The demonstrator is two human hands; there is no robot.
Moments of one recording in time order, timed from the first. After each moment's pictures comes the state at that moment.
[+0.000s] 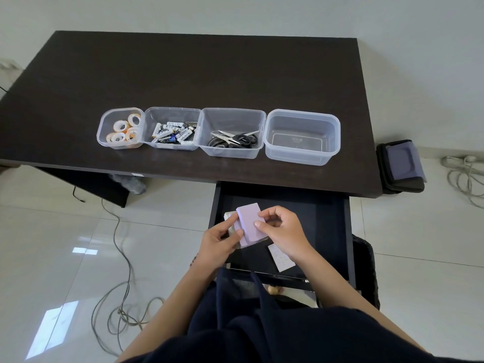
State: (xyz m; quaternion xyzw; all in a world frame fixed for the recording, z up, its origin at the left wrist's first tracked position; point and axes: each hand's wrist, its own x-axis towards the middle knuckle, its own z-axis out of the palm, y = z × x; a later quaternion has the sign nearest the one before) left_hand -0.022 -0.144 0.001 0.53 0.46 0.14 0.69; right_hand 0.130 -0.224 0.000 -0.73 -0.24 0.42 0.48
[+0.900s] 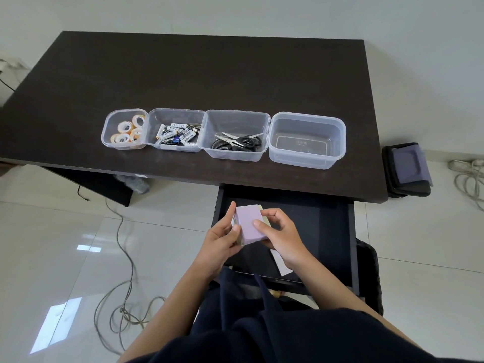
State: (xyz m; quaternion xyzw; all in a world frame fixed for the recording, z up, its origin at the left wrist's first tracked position) left_hand -0.018 -0.139 0.016 0.46 0.43 0.13 0.76; right_hand 0.120 -0.218 -0.001 -0.66 -0.16 0.50 0.54
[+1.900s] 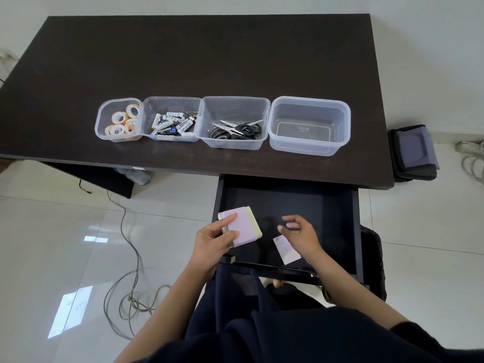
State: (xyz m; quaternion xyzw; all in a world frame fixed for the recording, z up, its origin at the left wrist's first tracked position) left_hand -0.032 -0.141 -0.001 0.43 0.54 0.15 0.71; right_hand 0.152 -0.253 -0.093 -0.79 -0.13 0.45 0.39
